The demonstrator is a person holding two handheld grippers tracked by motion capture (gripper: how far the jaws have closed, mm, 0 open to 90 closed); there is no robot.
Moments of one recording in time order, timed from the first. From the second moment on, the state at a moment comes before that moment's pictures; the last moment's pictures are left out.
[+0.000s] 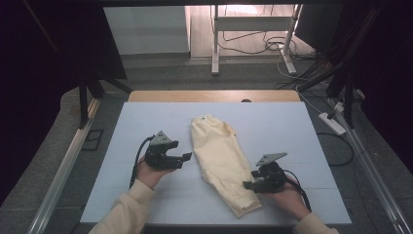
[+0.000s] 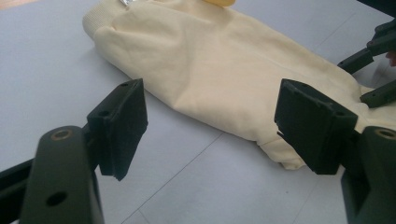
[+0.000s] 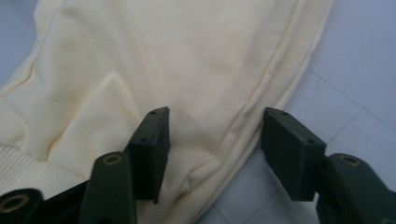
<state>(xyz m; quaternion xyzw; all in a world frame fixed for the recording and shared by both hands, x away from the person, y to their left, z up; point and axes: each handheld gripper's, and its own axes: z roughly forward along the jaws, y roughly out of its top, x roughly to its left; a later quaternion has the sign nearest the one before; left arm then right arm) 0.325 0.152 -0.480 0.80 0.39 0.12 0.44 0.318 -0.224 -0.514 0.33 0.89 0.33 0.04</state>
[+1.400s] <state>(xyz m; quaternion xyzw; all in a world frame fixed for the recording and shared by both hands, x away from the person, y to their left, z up) 0.326 0.155 -0.479 0.79 0.39 0.12 0.45 0.287 -0.191 -0.516 0.29 0.89 0.35 -0.04</state>
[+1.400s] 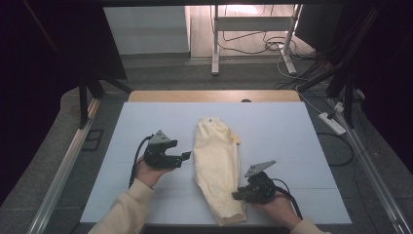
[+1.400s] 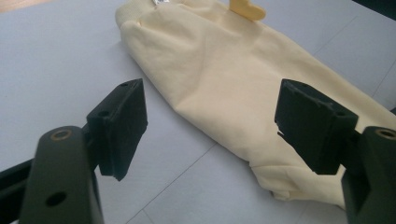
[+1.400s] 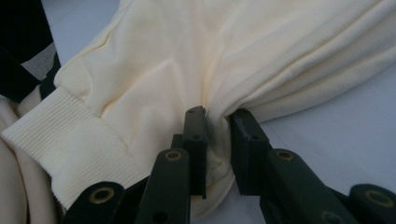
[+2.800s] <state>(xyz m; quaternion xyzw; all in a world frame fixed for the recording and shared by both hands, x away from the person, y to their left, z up) 0.325 0.157 -0.477 0.79 0.39 0.12 0.45 0.303 -0.223 -0.492 0.30 0.84 0.44 0.07</state>
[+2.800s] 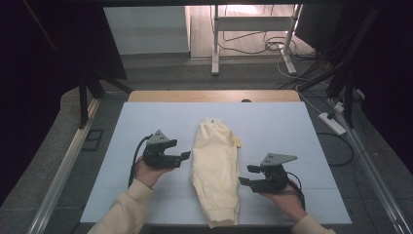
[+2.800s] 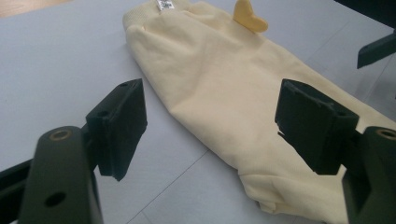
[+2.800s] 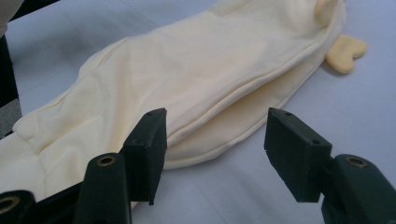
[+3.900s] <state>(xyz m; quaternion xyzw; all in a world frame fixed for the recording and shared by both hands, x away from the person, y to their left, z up) 0.341 0.145 -0.479 0.81 0.37 0.09 0.45 0.324 -0.226 -0.494 0.31 0.83 0.45 0.11</state>
